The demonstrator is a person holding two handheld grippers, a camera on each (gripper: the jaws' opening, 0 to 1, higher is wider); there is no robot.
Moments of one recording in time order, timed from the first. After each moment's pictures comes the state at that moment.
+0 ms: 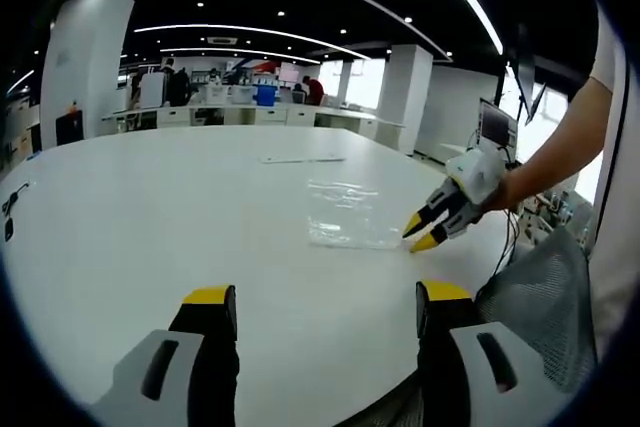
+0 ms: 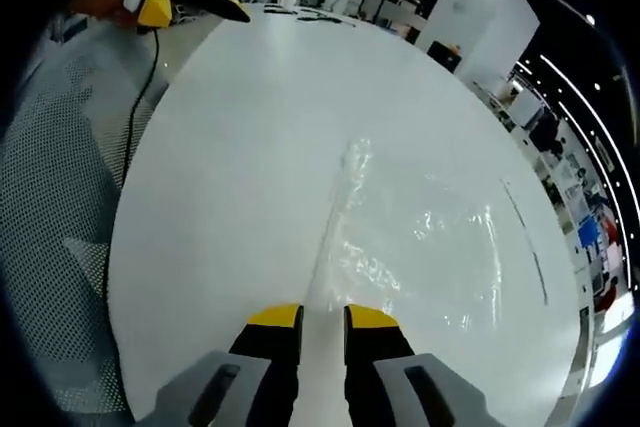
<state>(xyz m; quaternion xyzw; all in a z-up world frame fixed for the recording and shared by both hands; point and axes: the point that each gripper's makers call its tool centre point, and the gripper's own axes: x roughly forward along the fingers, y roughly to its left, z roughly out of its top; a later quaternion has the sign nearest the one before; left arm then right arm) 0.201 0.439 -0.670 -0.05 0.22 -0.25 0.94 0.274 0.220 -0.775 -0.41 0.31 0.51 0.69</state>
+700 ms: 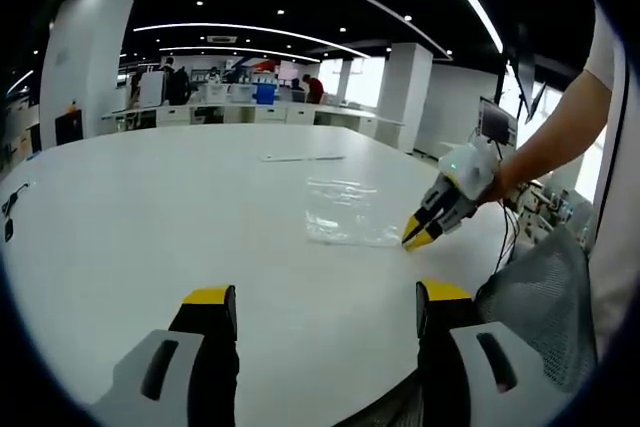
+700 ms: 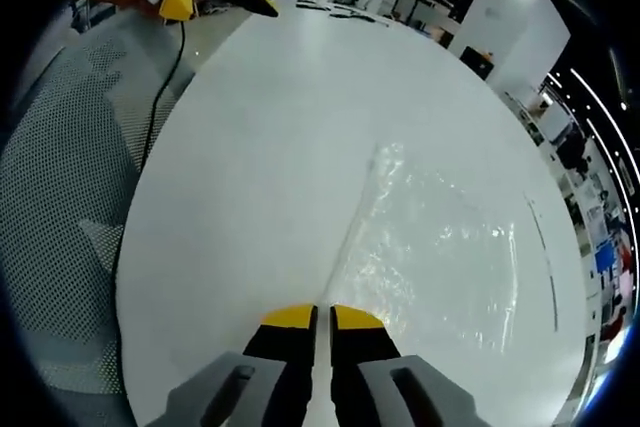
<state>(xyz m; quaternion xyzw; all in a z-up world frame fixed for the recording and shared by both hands) 0.201 0.437 -0.671 -0.04 0.22 -0.25 0.94 0.270 0.227 -0.780 -0.41 0.32 0.55 0.65</state>
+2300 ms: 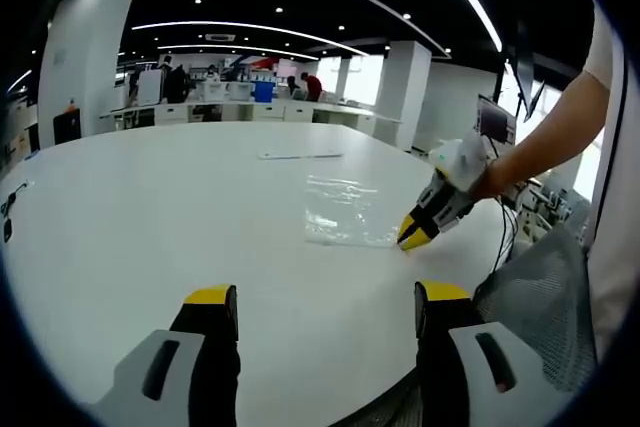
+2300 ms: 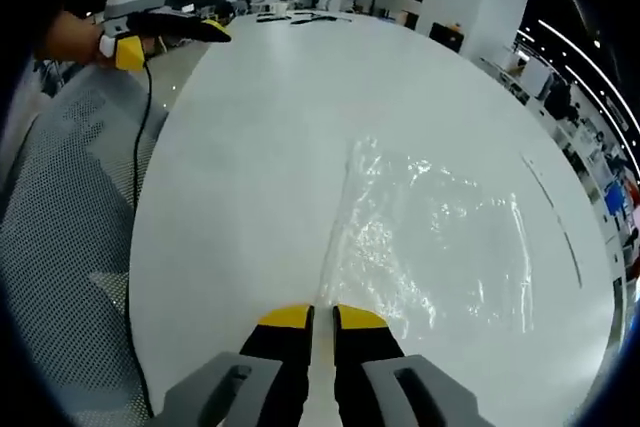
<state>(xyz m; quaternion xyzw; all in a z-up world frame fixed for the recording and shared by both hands) 0.200 0.434 -0.672 -0.04 0.23 -0.26 0.94 0.275 0.232 -0.780 -0.33 0.37 0.53 0.69</state>
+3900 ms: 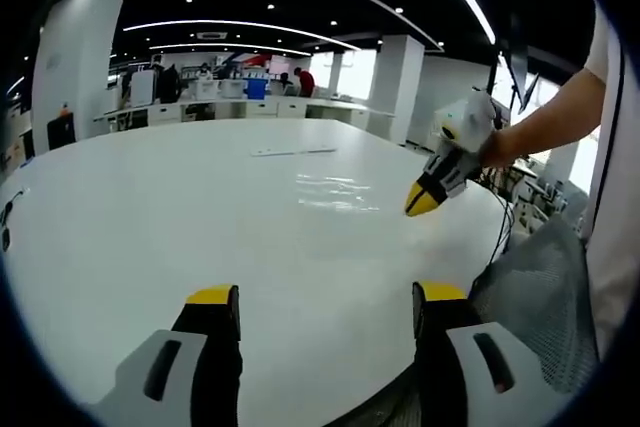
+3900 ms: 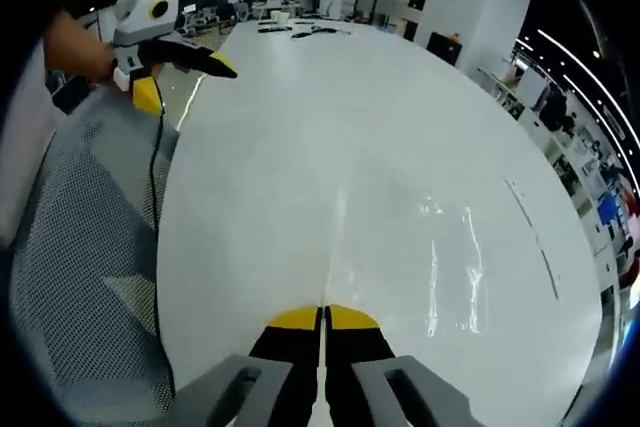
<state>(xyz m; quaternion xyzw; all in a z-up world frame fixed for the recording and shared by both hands) 0.197 0.432 -0.678 -0.03 0.24 -0.27 0.93 0.269 0.230 -0.722 -0.34 0.35 0.53 0.69</state>
